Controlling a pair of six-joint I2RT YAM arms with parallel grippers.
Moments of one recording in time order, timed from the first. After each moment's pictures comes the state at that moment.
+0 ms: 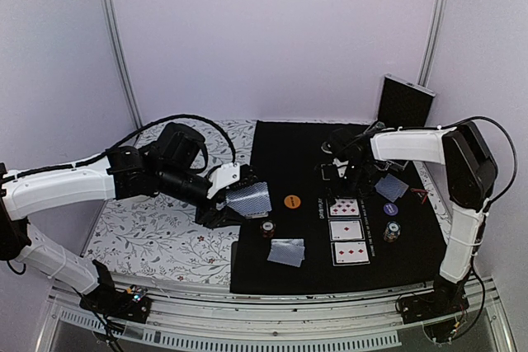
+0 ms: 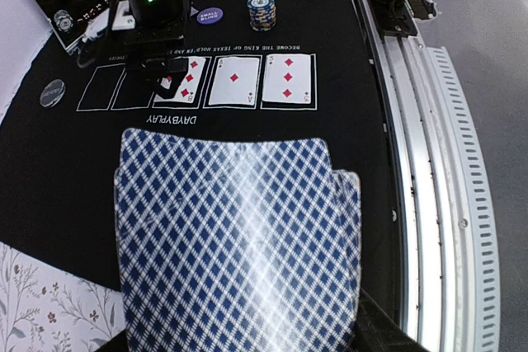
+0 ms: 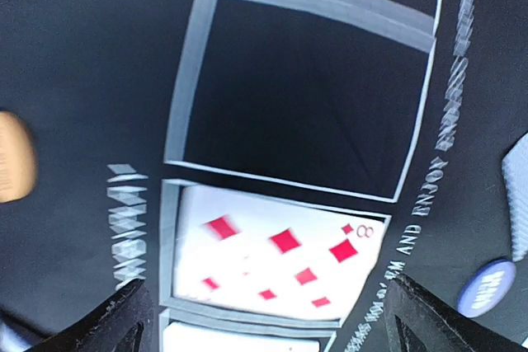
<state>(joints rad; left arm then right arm) -0.91 1.32 1.02 -0.43 0.41 0.46 0.57 1.94 1.36 -0.82 0.12 0.38</state>
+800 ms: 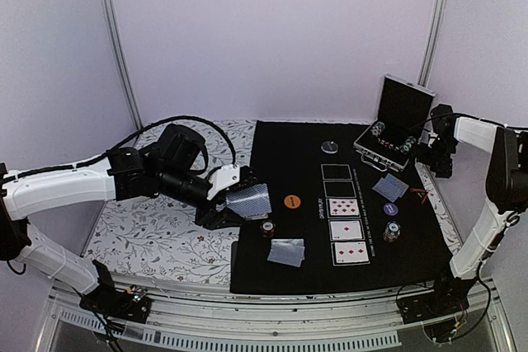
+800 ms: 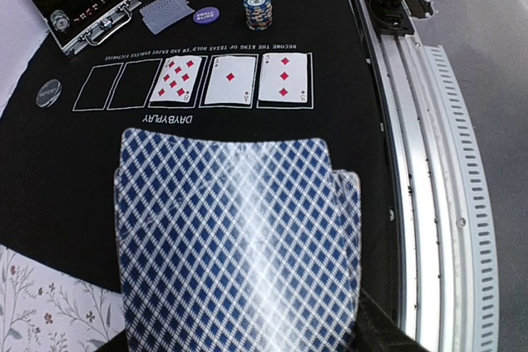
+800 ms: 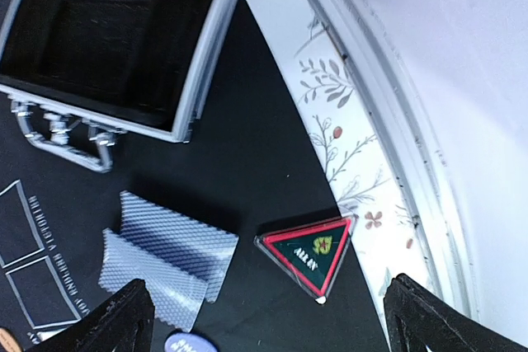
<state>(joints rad) -0.91 1.32 1.01 -0.42 0.42 0.46 -0.12 1.69 1.29 -0.75 0.07 0.29</state>
